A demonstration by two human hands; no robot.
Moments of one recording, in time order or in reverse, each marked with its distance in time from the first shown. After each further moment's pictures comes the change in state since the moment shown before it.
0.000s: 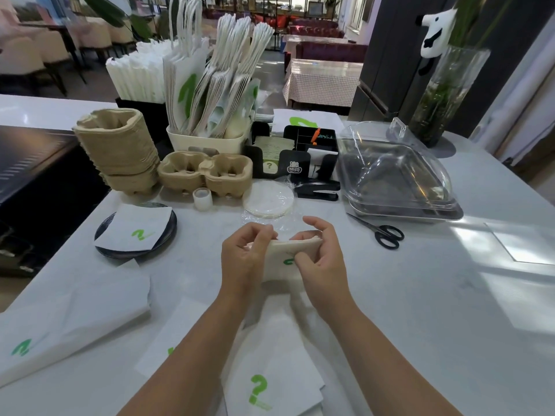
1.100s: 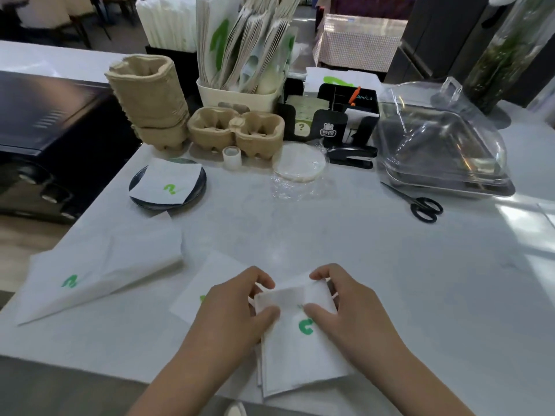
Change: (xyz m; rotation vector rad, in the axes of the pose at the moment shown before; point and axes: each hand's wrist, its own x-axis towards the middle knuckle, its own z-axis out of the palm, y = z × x) left_hand -0.108 0.017 -0.088 0.724 -0.267 -0.263; right_hand -0.093 -0.004 -0.016 -0.751 -0.355 0.163
